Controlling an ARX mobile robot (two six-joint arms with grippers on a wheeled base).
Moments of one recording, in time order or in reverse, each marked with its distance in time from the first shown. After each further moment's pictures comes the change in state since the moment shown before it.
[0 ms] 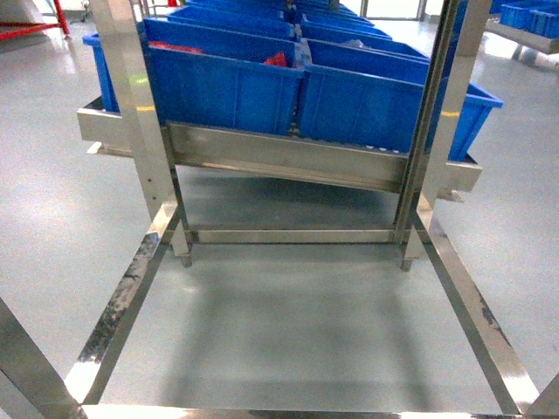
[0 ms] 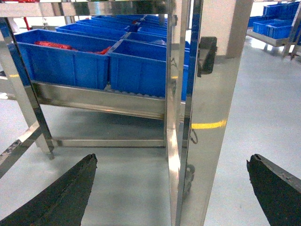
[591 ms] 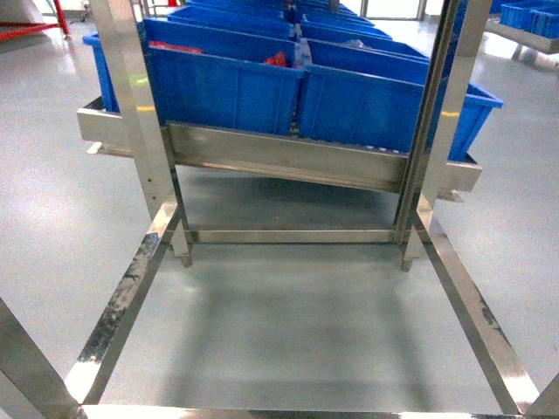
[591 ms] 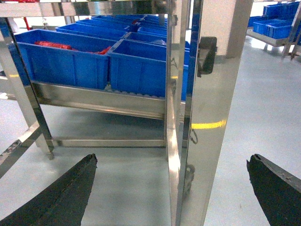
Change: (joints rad) left arm 0.000 0.000 0.000 0.000 0.000 0.000; right arm 0.000 0.000 0.000 0.000 0.000 0.000
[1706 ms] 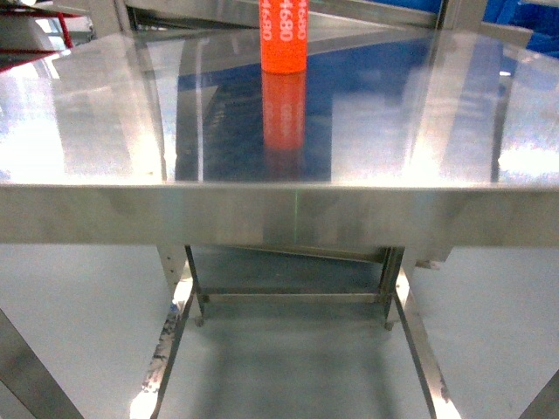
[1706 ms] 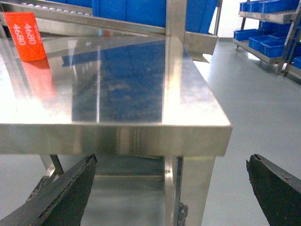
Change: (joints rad) left arm 0.000 0.000 0.000 0.000 0.000 0.010; right arm 0.000 0.000 0.000 0.001 -0.001 0.000
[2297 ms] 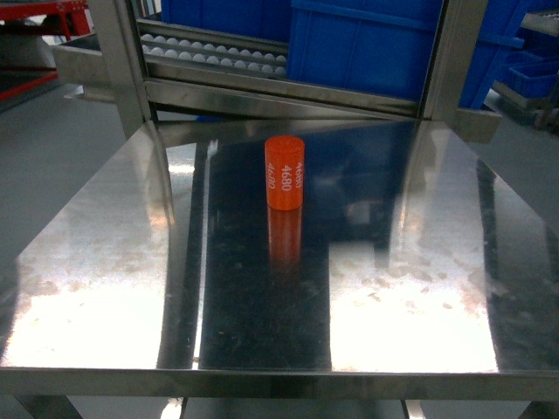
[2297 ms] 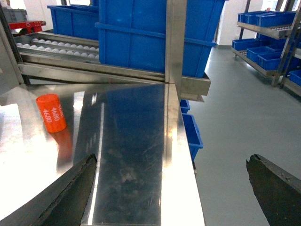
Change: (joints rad) left arm 0.000 0.000 0.000 0.001 0.001 0.000; right arm 0.000 0.000 0.000 0.000 0.002 0.001
